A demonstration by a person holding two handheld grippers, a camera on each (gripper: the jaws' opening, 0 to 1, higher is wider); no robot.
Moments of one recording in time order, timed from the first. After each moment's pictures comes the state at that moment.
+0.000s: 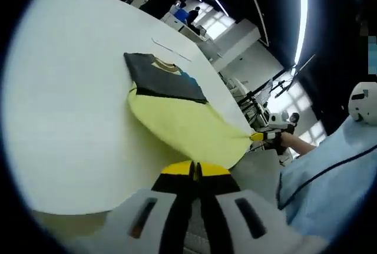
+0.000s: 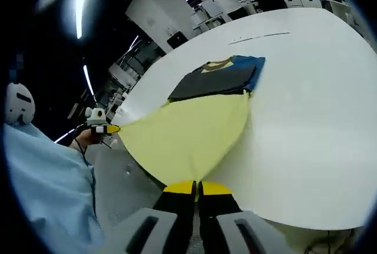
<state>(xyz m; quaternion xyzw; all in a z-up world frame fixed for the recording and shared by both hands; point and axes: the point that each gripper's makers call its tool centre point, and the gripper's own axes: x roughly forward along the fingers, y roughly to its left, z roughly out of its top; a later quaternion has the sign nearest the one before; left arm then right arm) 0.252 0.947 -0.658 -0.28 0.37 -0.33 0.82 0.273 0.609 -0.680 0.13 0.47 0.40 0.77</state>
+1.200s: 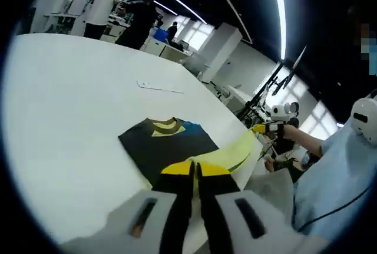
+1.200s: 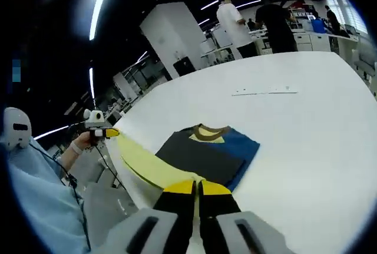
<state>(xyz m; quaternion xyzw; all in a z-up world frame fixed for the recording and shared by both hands) 0.409 0.960 -0.613 -0.17 0.30 -0.37 0.86 0.434 0.632 -0.617 0.10 0.35 0.40 0.84</state>
